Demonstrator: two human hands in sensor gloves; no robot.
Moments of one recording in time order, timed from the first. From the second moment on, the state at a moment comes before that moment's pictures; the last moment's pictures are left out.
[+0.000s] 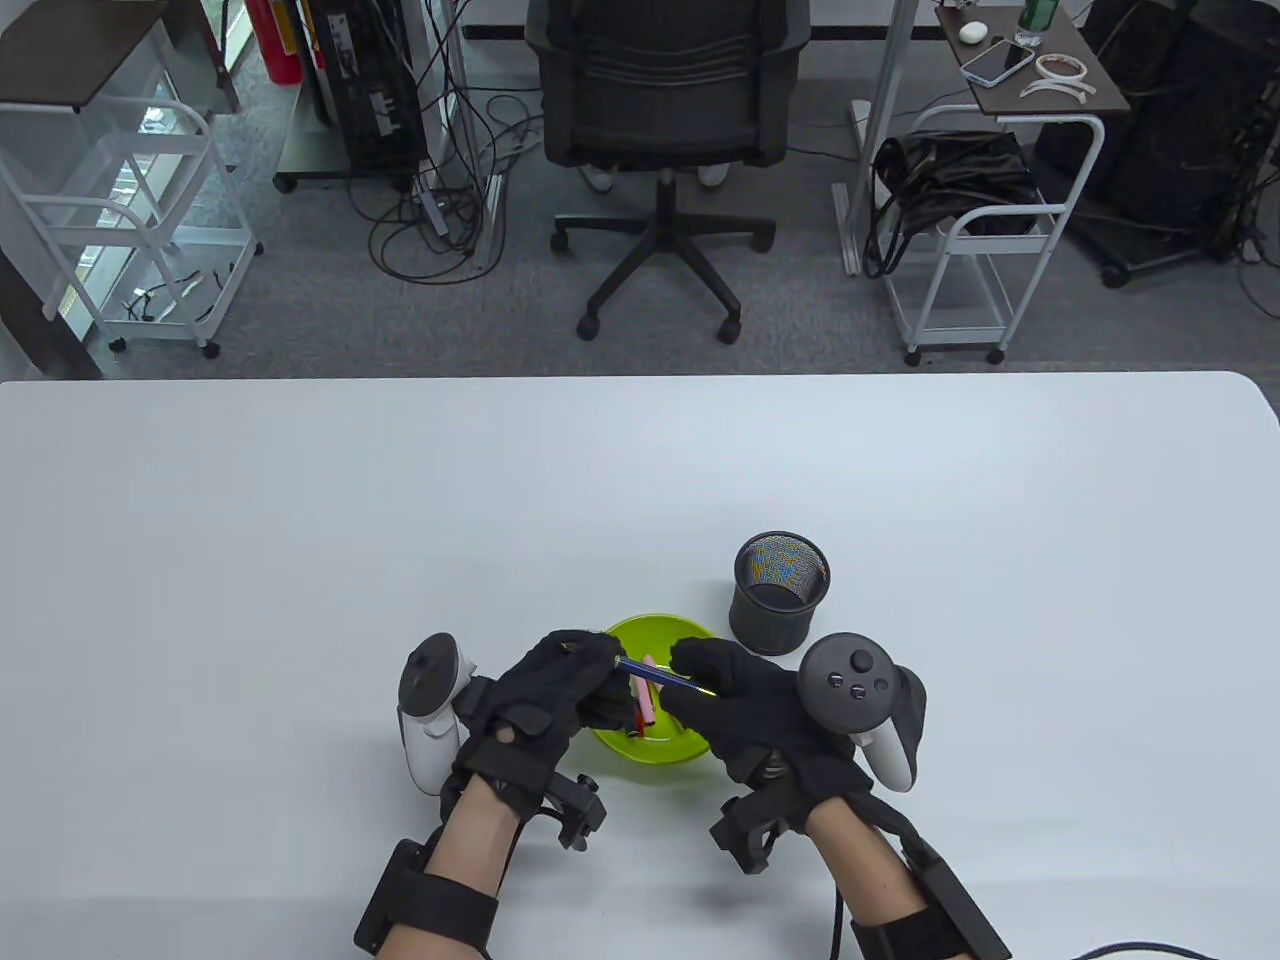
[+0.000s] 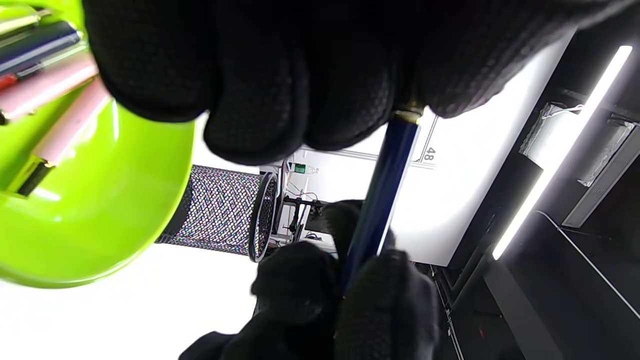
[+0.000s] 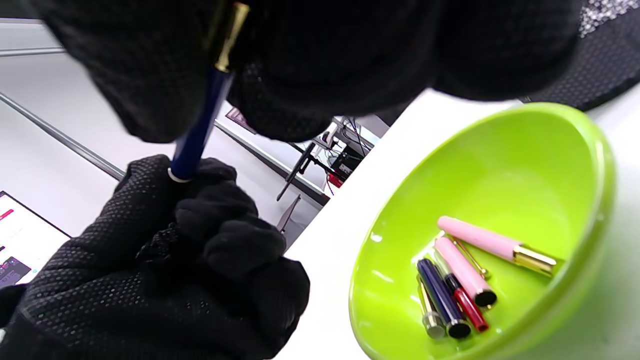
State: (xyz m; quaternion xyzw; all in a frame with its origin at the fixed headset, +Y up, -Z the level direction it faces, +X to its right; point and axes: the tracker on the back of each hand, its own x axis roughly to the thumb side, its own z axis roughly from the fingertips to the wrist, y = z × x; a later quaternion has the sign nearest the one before) left_hand -0.150 -0.736 -0.313 -0.13 -0.09 0.75 0.64; right_hand 0.110 -0.669 -0.287 0.12 0.01 0.87 0.47
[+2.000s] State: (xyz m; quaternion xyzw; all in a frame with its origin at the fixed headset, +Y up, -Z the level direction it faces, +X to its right) left_hand -0.147 -0.733 -0.312 -0.13 -0.10 0.74 0.65; right_hand 0.102 -0.666 -0.282 0.16 -0.01 0.88 0.45
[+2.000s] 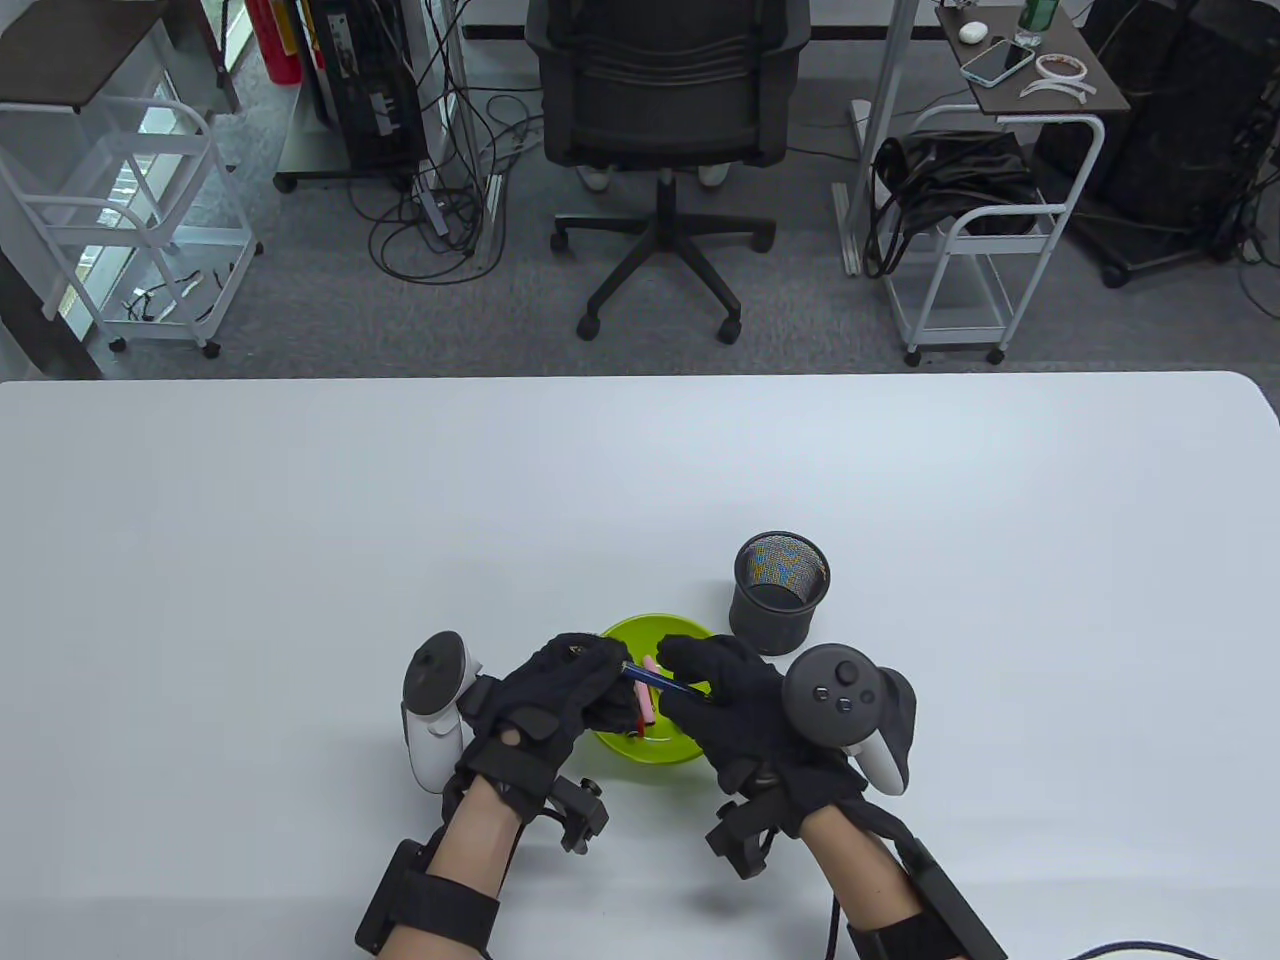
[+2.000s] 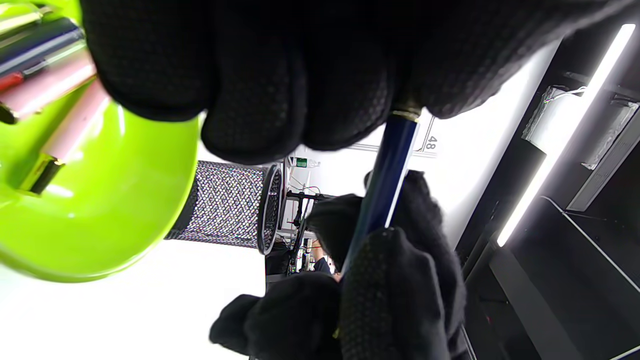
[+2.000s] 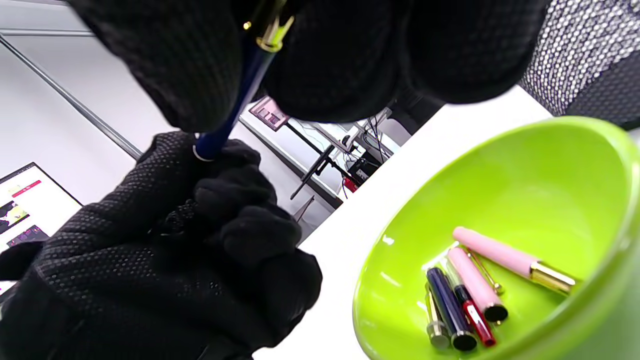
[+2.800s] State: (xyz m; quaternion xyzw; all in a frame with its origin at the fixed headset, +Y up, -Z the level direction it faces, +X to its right) left_hand -0.149 -0.731 -0.312 -0.13 -0.09 0.74 0.66; right_hand 0.101 -0.665 -0.282 0.17 -0.01 0.87 0.46
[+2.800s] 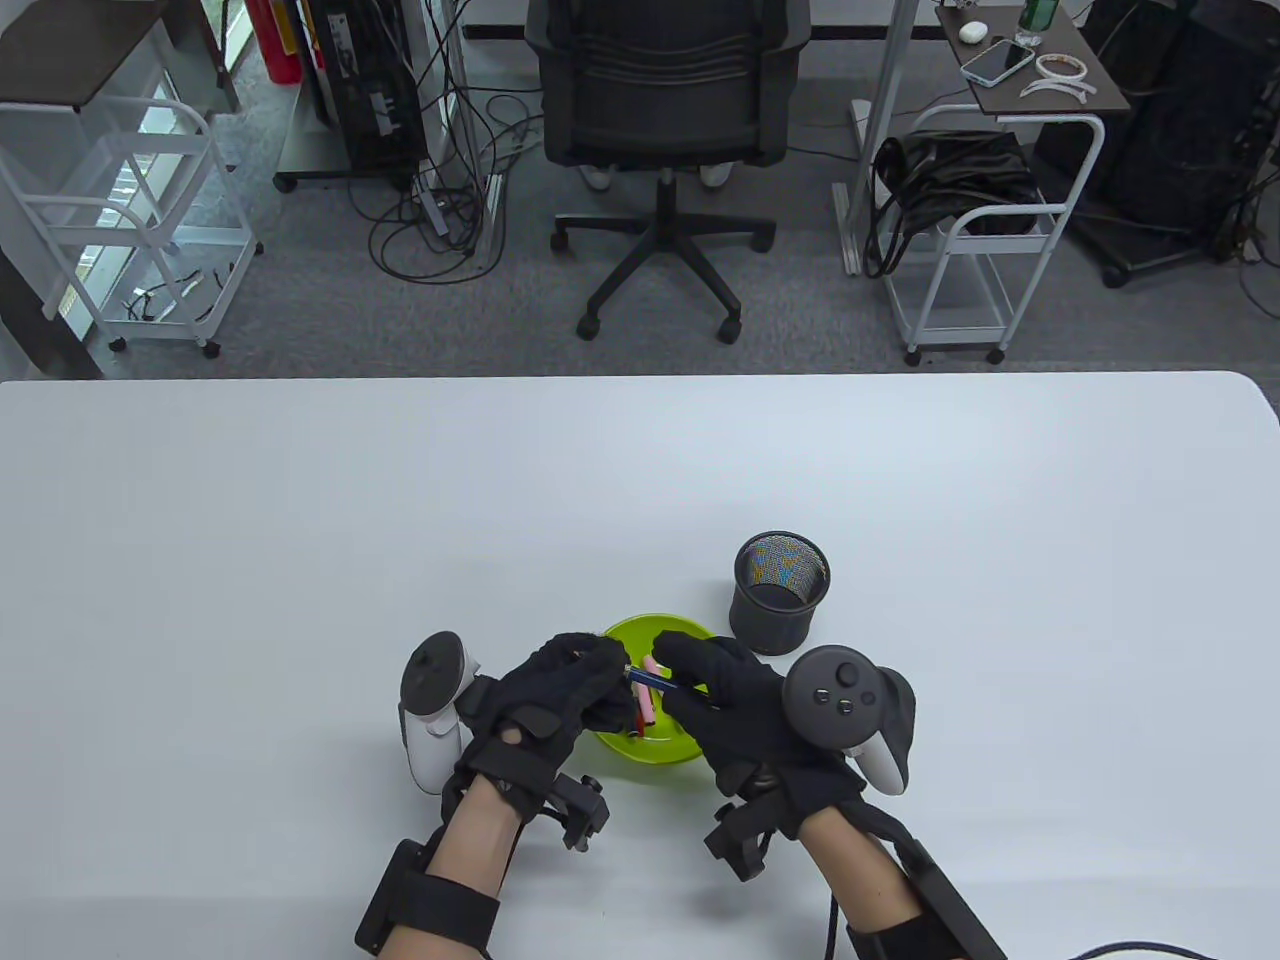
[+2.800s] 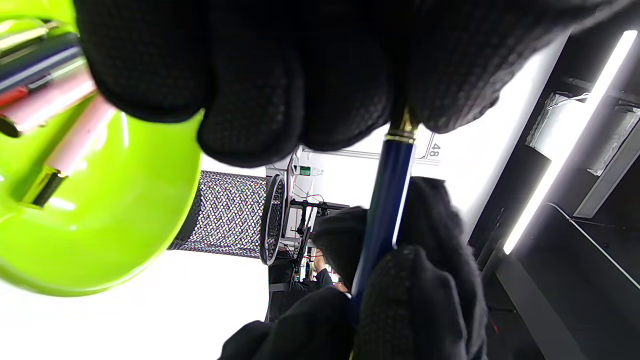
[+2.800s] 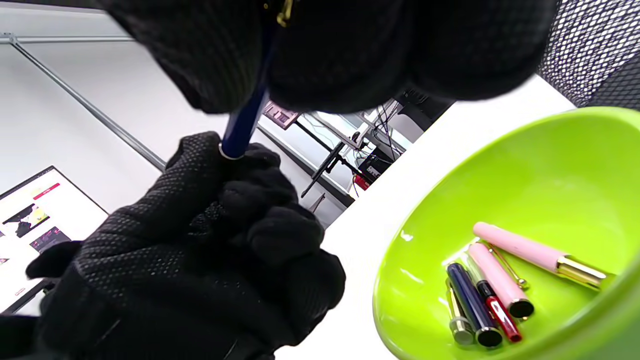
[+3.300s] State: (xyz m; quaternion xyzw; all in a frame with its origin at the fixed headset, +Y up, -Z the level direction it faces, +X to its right) left_hand -0.147 -0.730 -0.311 -0.13 -0.10 0.74 0.65; right_hand 0.104 -0.671 -0.287 0.16 0.01 0.86 0.49
